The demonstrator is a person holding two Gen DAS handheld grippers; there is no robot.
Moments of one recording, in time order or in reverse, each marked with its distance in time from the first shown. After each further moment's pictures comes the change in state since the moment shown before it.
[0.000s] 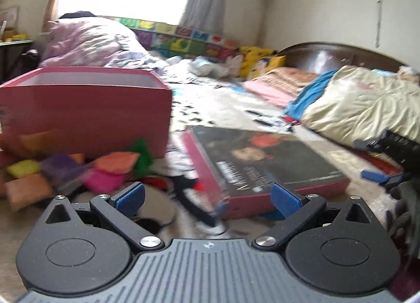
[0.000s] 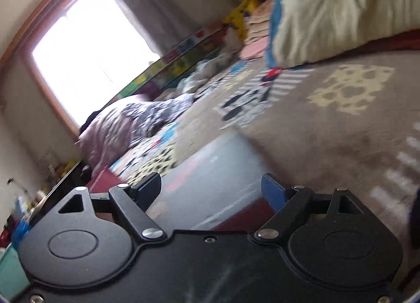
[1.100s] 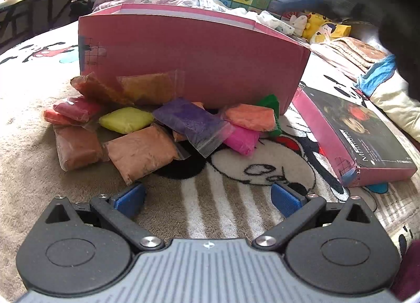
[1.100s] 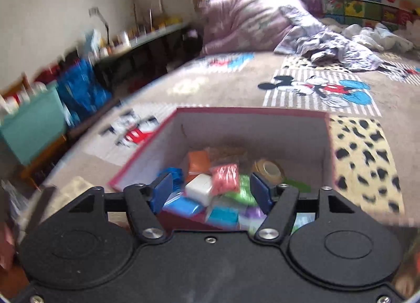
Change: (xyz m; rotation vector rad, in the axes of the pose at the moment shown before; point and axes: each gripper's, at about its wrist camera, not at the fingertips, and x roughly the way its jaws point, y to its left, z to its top) left arm -0.006 0.116 -0.003 -0.112 0.258 0.252; right arm 0.119 0.342 -0.067 -0.587 0.463 0.395
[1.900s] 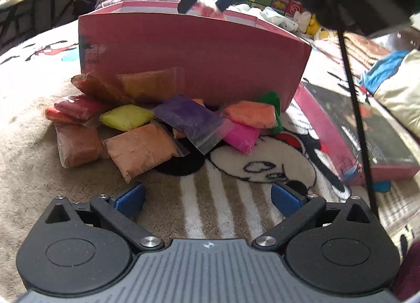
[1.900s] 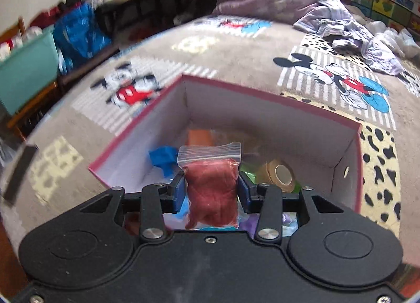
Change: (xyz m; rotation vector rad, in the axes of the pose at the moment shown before) left arm 0.000 0.000 0.002 -0.020 0.020 0.005; right arm 0.112 0.029 0.042 -0.254 0.296 -0.073
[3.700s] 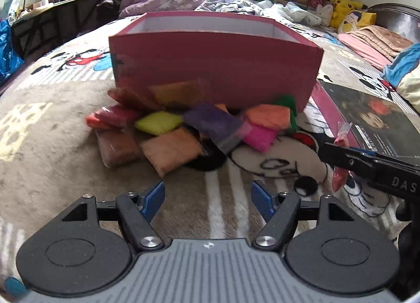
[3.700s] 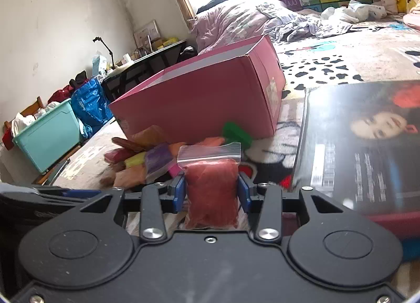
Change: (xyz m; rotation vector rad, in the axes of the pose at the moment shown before) left arm -0.029 -0.012 0.007 0.019 0.022 0.158; right arm -0.077 -0.046 -0.253 0.324 -0.375 0.133
